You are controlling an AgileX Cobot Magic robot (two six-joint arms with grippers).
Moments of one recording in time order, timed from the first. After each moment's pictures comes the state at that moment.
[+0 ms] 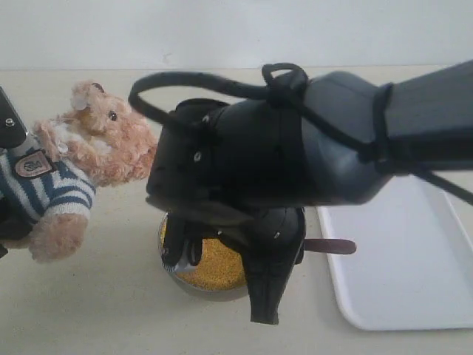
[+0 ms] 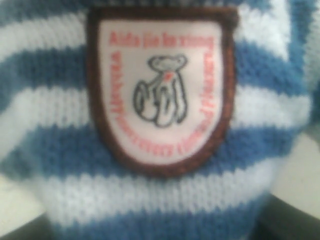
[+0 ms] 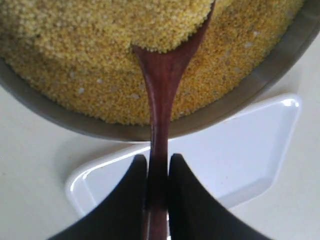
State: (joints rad) left arm -0.13 1.27 -0.66 -0.08 0.67 0.79; right arm 1.11 1.85 -1.21 -0.48 1.19 -0.08
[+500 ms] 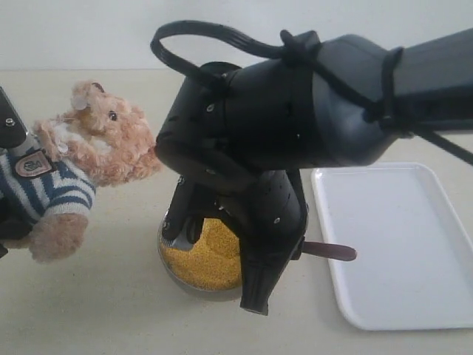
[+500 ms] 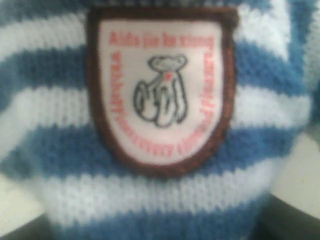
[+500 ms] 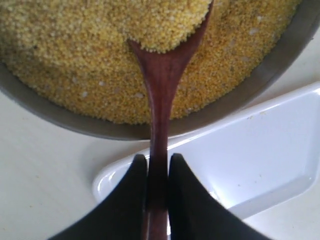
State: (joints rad) left arm -0.13 1.27 -0.66 -0.08 0.67 0.79; right arm 1.04 1.85 -1.25 -0.36 1.21 -0.08
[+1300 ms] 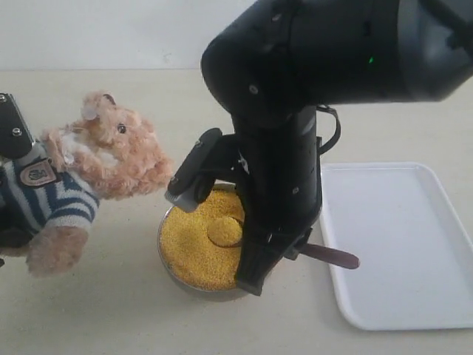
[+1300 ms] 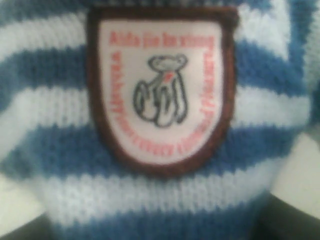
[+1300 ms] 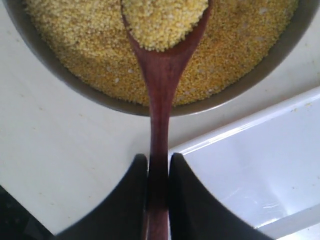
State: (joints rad) left arm -0.16 1.27 -0.66 -0.06 0.70 0.80; right arm 0.93 1.76 -1.27 -0.13 1.22 -0.16
